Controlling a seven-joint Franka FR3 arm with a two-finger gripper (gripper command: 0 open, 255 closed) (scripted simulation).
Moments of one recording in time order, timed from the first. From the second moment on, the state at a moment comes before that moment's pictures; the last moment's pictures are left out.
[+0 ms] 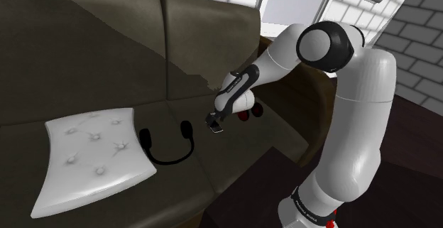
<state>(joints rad) -0.12 0.40 -0.02 -2.34 0.09 2.91 -0.13</state>
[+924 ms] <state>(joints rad) -0.13 0.47 -0.01 -2.32 0.09 2.96 -0.14</state>
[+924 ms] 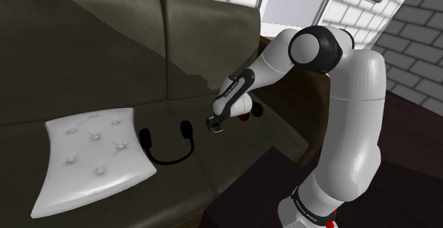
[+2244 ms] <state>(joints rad) -0.11 0.31 -0.04 -2.35 0.07 2.82 -0.12</state>
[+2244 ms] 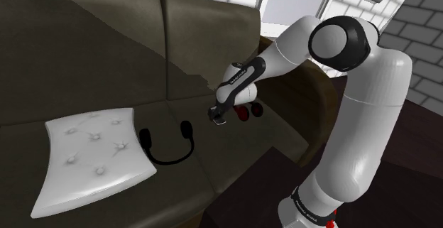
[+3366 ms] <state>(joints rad) -0.10 0.11 -0.05 -2.34 0.04 2.61 -0.09</state>
